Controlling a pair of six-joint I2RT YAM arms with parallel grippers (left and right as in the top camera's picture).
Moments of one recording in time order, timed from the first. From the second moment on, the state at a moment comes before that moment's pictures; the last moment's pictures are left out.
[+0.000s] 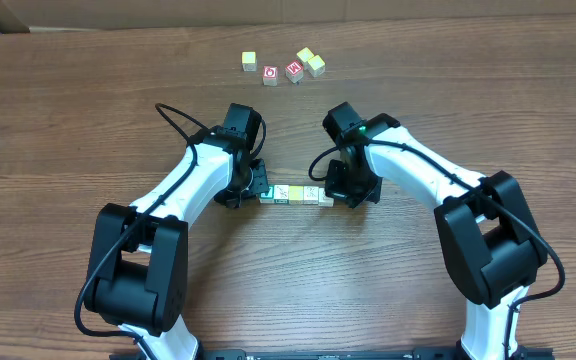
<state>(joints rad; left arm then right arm) -0.28 1.85 1.18 -0.78 0.00 -0.47 0.53 2.04 1.43 -0.94 -0.17 0.72</state>
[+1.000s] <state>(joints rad) -0.28 1.88 1.18 -0.75 0.02 -0.47 0.55 2.04 1.43 -0.90 -0.13 0.72</state>
